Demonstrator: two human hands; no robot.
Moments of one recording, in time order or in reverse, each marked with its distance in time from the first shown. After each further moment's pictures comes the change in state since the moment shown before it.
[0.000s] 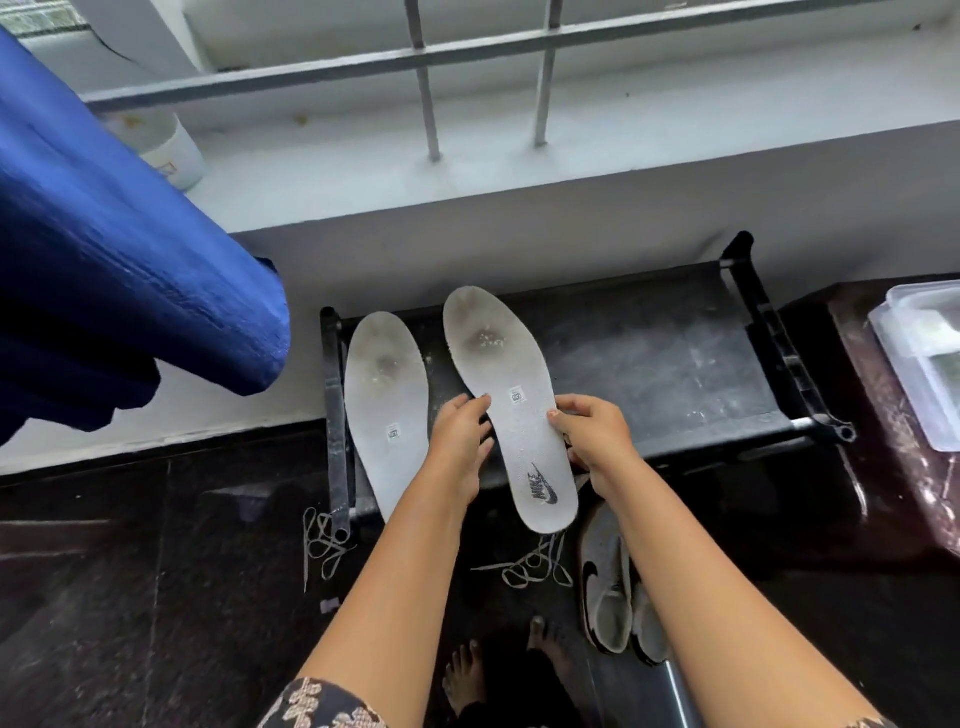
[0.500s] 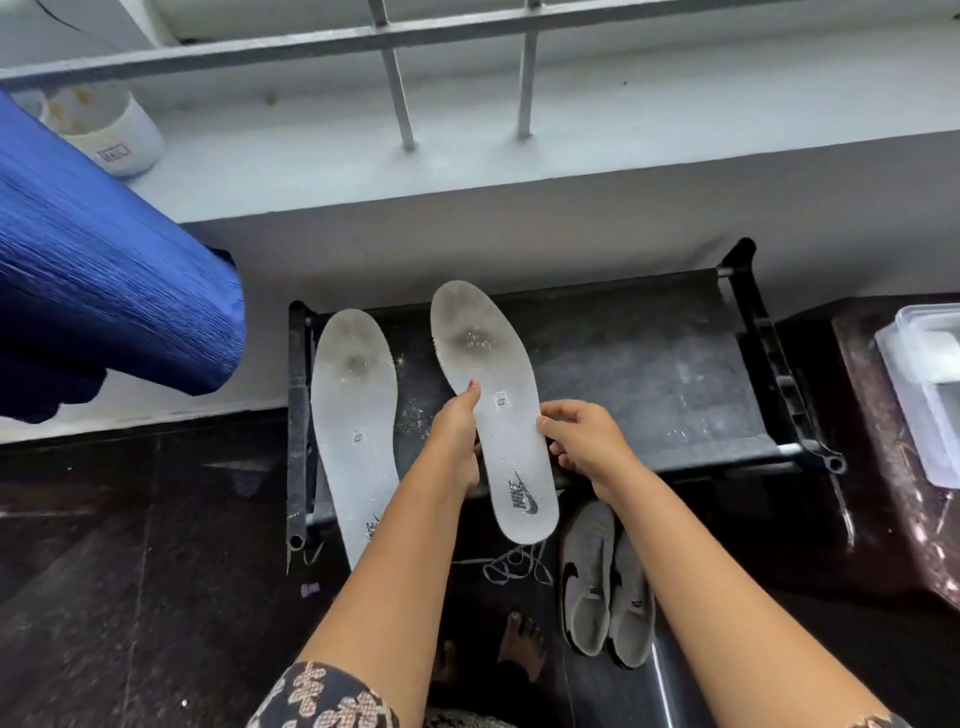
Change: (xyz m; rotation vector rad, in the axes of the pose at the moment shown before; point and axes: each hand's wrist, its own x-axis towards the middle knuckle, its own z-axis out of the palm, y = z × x) left_hand 0.019 -0.001 0.040 -0.021 0.096 -0.134; right_hand 0.022 -0.006 -0.032 -0.091 -0.206 0.008
